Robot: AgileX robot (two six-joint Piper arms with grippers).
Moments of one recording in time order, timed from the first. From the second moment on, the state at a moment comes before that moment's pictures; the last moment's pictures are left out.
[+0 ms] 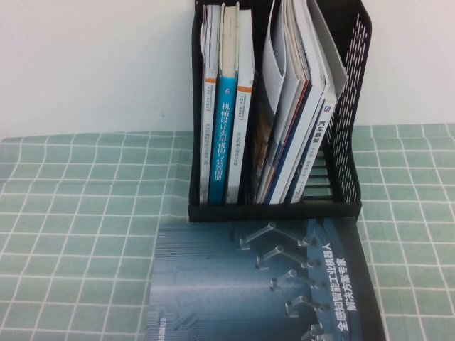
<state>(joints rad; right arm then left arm) 0.77 0.18 -0.24 0.02 0.55 -0.10 -0.04 -0.01 0.02 -0.02 0.38 -0.19</state>
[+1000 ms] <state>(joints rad) 0.01 -0.01 0.02 -0.19 0.45 -0.08 -0.04 -0.01 0.02 -0.02 0.38 -0.19</state>
